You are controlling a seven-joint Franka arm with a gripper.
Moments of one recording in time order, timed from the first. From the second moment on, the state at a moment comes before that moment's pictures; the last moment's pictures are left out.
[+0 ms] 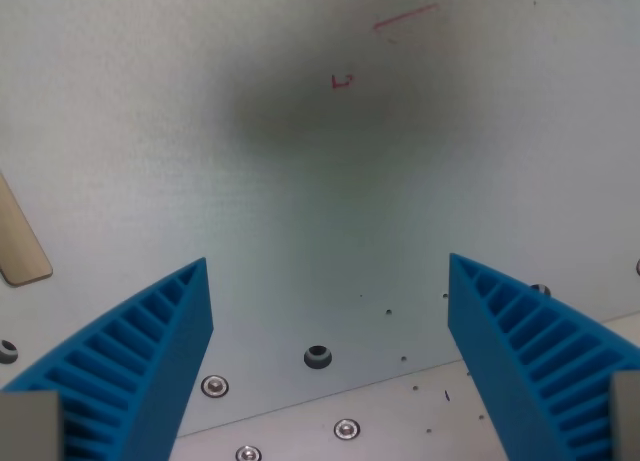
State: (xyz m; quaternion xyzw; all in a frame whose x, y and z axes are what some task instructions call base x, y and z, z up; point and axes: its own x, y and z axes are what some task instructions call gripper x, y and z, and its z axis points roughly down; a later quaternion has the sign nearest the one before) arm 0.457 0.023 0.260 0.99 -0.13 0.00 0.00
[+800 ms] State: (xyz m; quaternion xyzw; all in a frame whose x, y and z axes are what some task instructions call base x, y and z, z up) arm 0.513 0.033 0.258 0.99 -0.13 0.01 0.00
